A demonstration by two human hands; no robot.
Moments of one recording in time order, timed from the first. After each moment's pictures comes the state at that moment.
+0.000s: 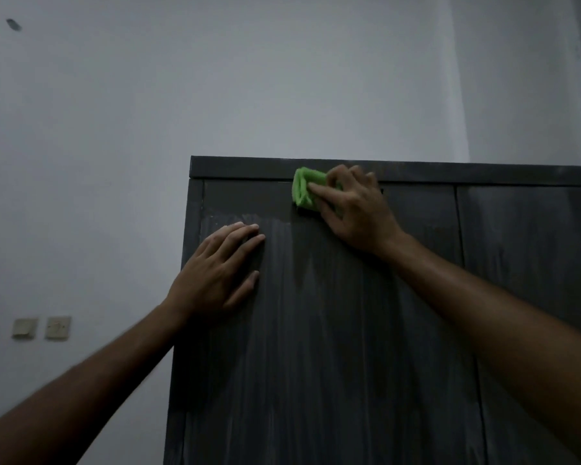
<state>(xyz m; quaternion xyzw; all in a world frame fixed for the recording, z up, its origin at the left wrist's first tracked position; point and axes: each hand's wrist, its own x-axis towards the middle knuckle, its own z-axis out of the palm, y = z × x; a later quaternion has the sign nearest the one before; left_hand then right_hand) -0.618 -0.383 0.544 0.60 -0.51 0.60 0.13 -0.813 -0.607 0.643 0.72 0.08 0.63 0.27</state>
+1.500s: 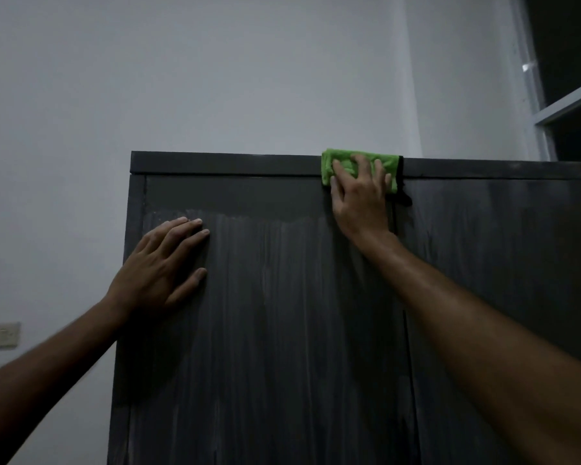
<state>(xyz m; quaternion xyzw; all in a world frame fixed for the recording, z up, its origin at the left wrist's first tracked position) -0.615 -0.384 0.544 0.60 -0.50 0.61 0.12 -0.858 -0.656 0.637 0.71 -0.19 0.67 0.10</state>
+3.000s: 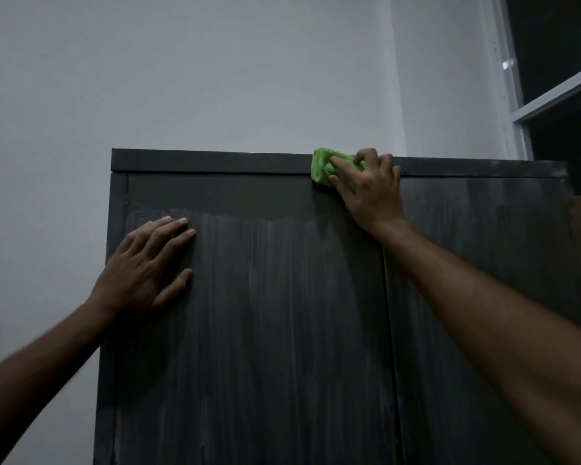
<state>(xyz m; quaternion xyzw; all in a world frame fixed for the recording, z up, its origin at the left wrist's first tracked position) -0.617 -0.386 0.544 0.60 -0.49 0.62 0.10 -0.896 -0.697 0.651 0.70 -0.17 0.65 0.22</state>
